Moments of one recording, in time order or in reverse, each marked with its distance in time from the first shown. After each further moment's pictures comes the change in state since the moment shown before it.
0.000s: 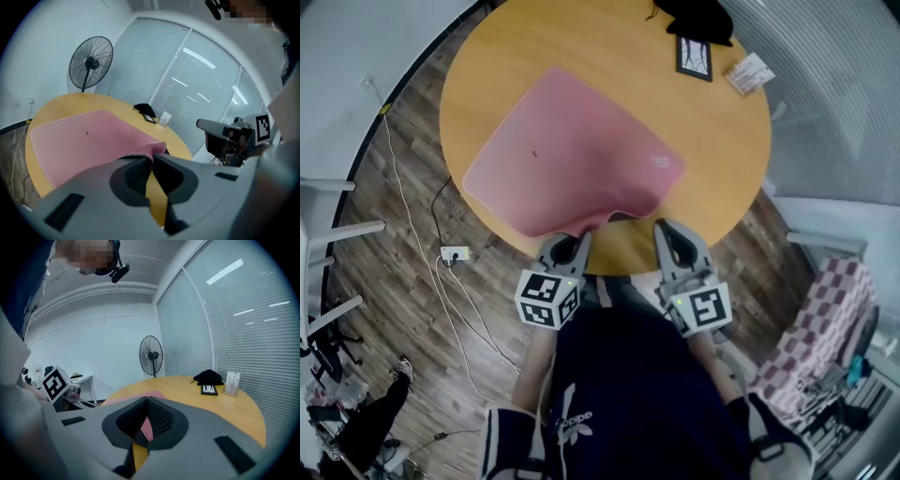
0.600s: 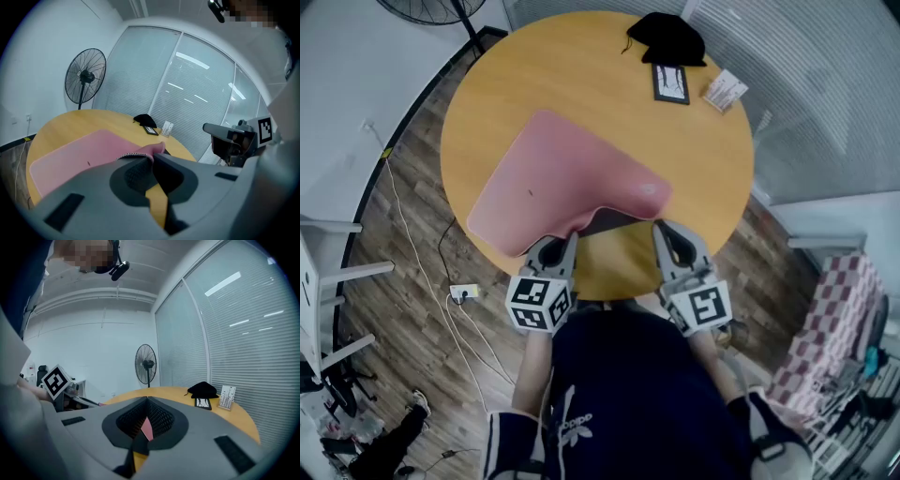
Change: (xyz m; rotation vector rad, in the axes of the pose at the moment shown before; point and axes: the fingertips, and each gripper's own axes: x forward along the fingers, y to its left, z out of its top) left arm 0.006 0.021 0.072 0.098 -0.084 0.024; right arm 0.011 -0.026 0.048 -0.036 -0.122 -0.064
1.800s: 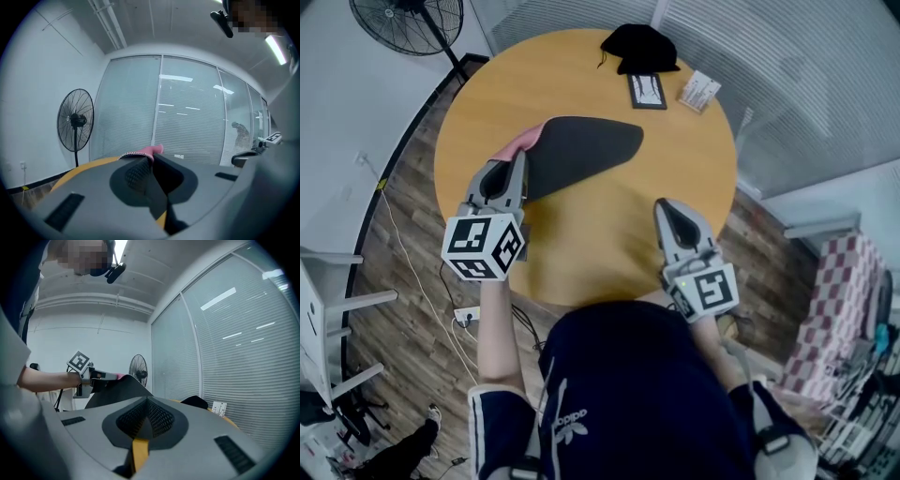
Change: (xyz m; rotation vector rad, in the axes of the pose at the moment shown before) left arm -0.002 0.044 0.213 0.259 -0.306 0.036; right arm -0.002 -0.029 0.051 -0.046 -0.107 -0.097
